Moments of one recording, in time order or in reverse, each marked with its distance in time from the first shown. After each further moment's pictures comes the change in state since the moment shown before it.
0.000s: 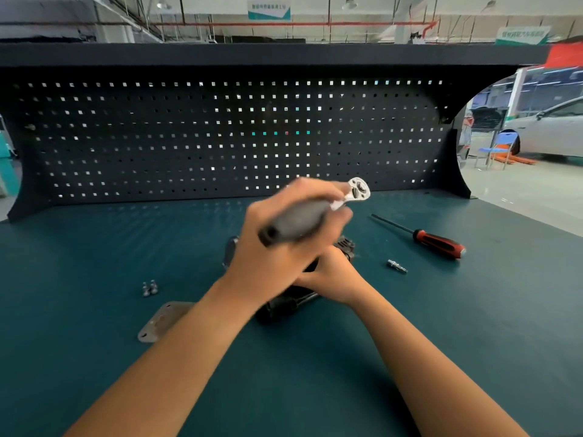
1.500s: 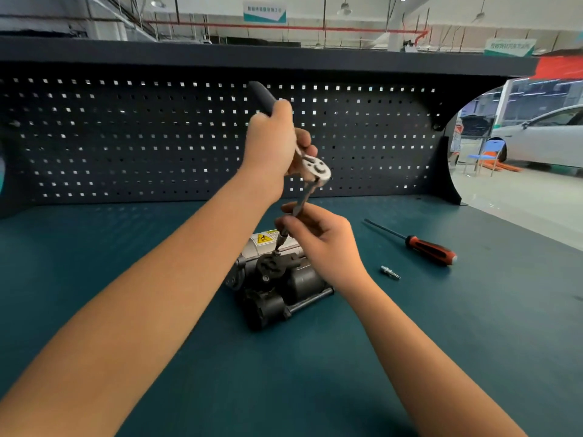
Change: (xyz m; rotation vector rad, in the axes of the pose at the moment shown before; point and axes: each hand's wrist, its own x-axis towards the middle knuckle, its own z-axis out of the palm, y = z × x) left_hand 0.103 -0.035 -0.003 -0.349 0.394 -0.737; right_hand 0.009 -0.043 -0.013 0.272 0.330 -0.145
